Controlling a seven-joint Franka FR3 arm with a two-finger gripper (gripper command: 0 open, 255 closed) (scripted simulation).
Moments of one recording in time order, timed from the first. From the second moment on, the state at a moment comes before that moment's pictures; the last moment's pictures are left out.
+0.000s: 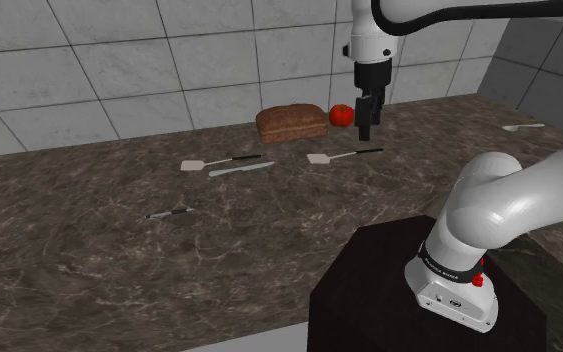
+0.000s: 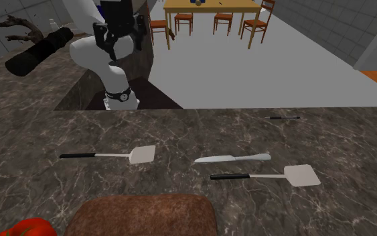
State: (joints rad) arm -0.01 -0.82 -0.01 -2.44 0.00 1.48 -0.16
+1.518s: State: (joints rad) arm 0.12 -0.14 -0.10 -2.25 0.07 2.14 -0.57
